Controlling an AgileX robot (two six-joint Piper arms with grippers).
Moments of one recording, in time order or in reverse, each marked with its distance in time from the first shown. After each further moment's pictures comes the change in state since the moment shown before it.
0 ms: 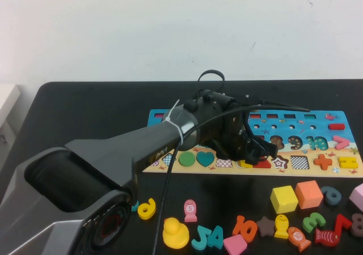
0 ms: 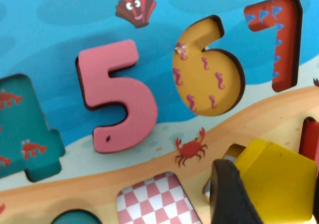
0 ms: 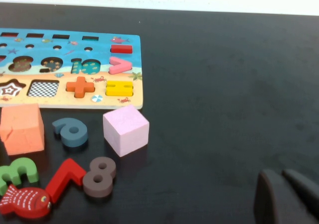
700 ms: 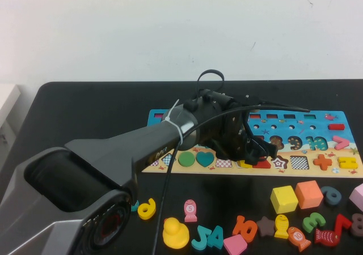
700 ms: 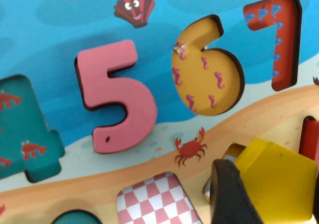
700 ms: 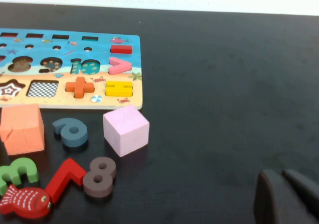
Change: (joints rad) right arm 0.000 0.000 0.000 0.000 0.000 0.000; left arm 0.000 0.000 0.000 -0.002 0.003 0.007
